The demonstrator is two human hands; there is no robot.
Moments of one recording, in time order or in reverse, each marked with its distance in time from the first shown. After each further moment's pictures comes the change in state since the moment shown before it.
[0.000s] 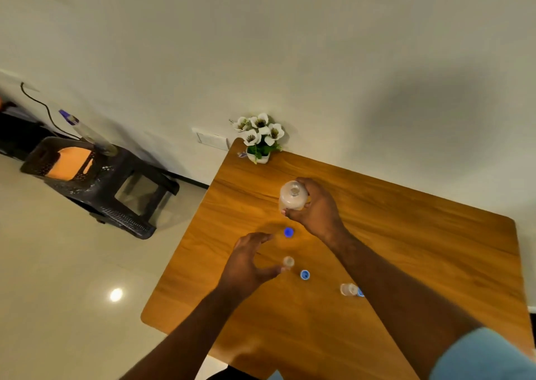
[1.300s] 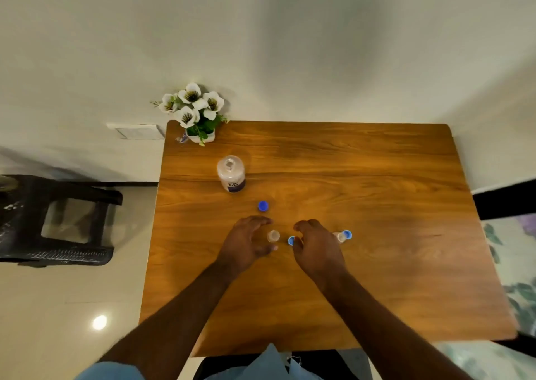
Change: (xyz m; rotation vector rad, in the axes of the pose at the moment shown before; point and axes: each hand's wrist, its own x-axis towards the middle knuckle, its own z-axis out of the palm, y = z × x) left_hand 0.054 -0.034 0.030 0.042 -0.487 0.028; right_hand -0.137 0.006 0.032 -0.348 -0.028 0.488
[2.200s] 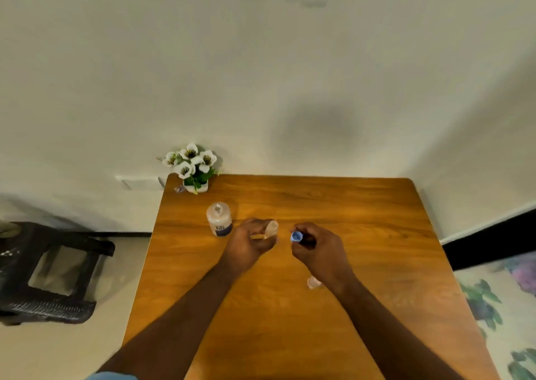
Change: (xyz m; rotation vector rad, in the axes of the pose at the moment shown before) left_hand 0.033 0.106 -0.024 -0.299 0.216 0.165; right_hand 0.002 0.004 -0.106 0.518 0.202 -0.130
